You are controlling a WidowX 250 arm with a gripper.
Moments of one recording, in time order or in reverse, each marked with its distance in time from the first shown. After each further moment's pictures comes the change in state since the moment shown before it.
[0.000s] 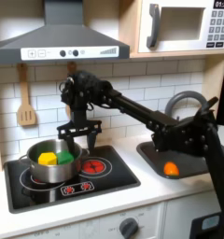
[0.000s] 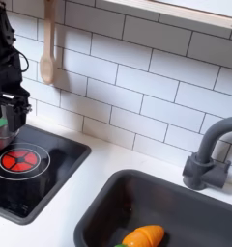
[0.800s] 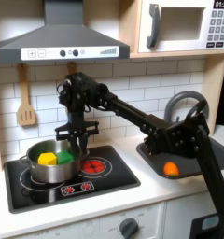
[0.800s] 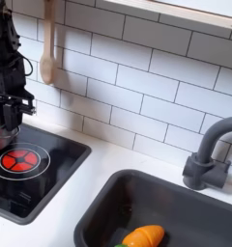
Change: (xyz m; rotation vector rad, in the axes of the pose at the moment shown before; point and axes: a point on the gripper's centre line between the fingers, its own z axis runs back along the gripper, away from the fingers) arm 0.011 0.003 -0.008 0.009 0.005 0.024
